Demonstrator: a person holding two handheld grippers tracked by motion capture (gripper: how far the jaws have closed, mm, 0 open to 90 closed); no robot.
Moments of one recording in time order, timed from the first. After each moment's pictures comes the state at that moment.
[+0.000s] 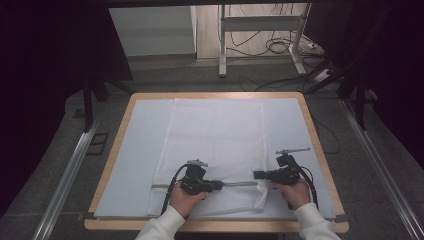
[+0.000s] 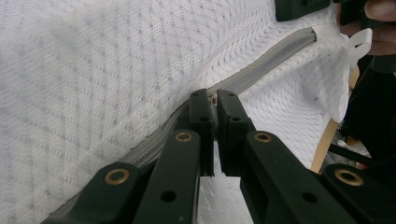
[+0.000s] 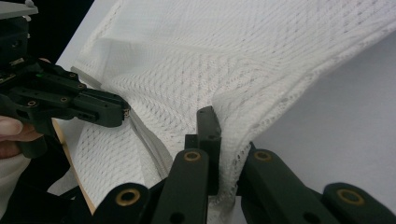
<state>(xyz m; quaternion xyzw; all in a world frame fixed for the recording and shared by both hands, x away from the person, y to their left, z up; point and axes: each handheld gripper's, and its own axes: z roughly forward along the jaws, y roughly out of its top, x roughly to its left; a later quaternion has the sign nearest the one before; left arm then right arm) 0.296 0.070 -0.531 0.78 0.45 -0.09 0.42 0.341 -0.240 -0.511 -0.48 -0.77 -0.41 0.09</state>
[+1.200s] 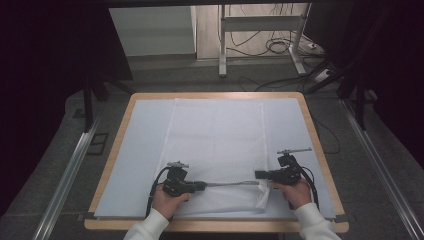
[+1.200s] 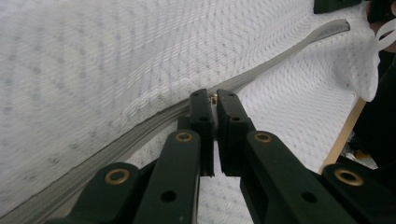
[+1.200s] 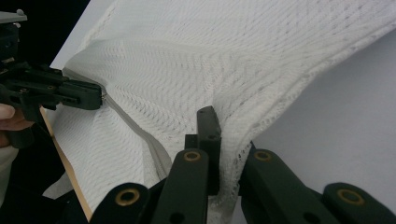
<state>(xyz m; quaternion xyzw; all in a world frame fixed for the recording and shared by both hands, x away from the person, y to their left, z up) 0.286 0.119 -0.536 0.76 0.49 -0.08 0.42 0.341 -0.243 -0.513 -0.49 -0.76 -0.41 0.08</state>
